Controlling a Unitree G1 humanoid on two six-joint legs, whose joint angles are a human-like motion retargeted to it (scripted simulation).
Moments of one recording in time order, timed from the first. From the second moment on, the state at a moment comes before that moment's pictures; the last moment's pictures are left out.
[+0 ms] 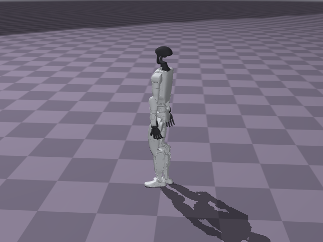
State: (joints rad) left arm 0.03 0.14 0.31 1.62 0.25 0.16 -0.22; right arm 0.00 -0.10 0.05 1.53 -0.47 0.19 0.25; waist -0.10 0.00 -0.12; left_leg -0.04 -0.11 0.36 -0.04 -0.16 0.18; right_leg -0.02 0.03 -0.23 0.05 -0.10 -0.03
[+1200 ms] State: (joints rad) left arm 0.04 0.13 0.32 1.63 0.25 0.16 -0.22; right arm 0.01 -0.10 0.06 1.54 -0.47 0.19 0.25; waist -0.11 0.00 -0.13; left_leg -0.04 -0.11 0.34 -0.04 -0.17 0.18; right_leg -0.02 0.02 -0.25 0.05 -0.11 -0.04
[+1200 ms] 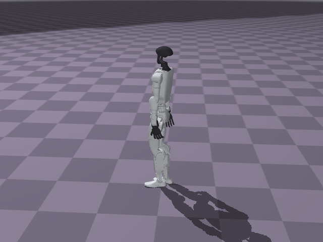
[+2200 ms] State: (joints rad) left arm 0.04 0.13 0.31 1.63 0.25 0.16 -0.22; right arm 0.00 -0.11 0.06 1.54 -0.47 0.19 0.25; waist -0.11 0.01 -0.13; left_leg -0.04 -0.10 0.33 -0.04 -0.18 0.17; right_leg -0.01 0.02 -0.26 0.05 -0.11 -0.04
